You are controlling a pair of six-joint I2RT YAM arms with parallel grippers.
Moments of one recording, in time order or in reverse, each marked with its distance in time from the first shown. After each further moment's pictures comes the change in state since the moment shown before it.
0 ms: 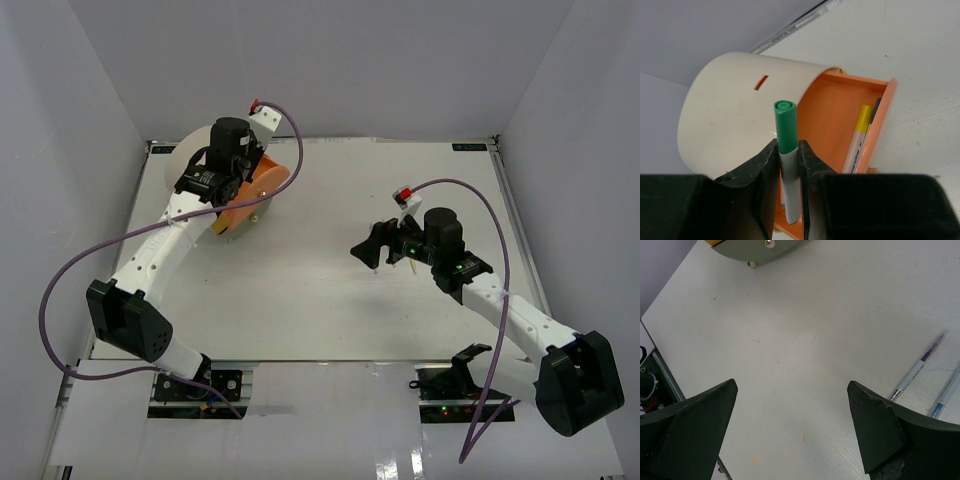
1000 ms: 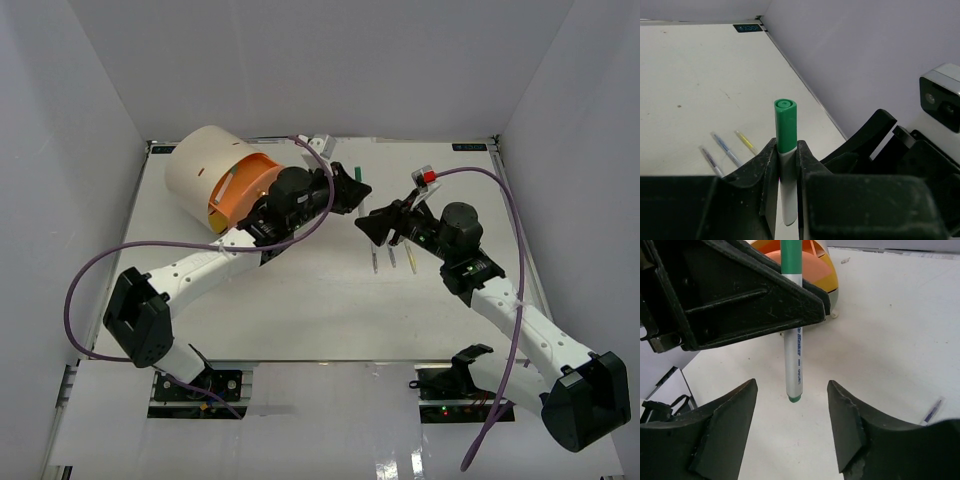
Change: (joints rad) left arm -0.381 0.019 -0.321 0.719 0.361 -0.948; right arm 0.000 -0.076 0.060 0.160 0.021 0.142
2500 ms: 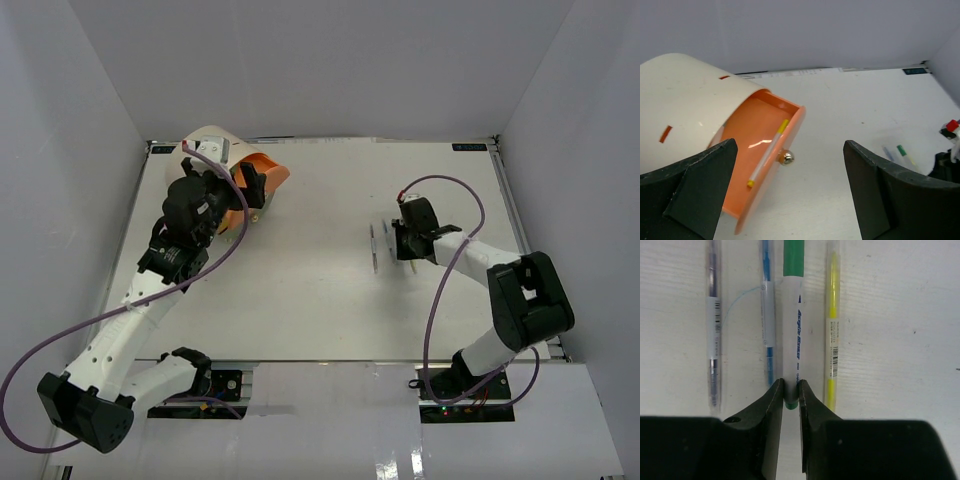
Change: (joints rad) left arm 0.356 -0.518 -0.191 -0.340 -0.239 0.468; right arm -0.080 0.560 0.138 -0.489 0.537 -0.229
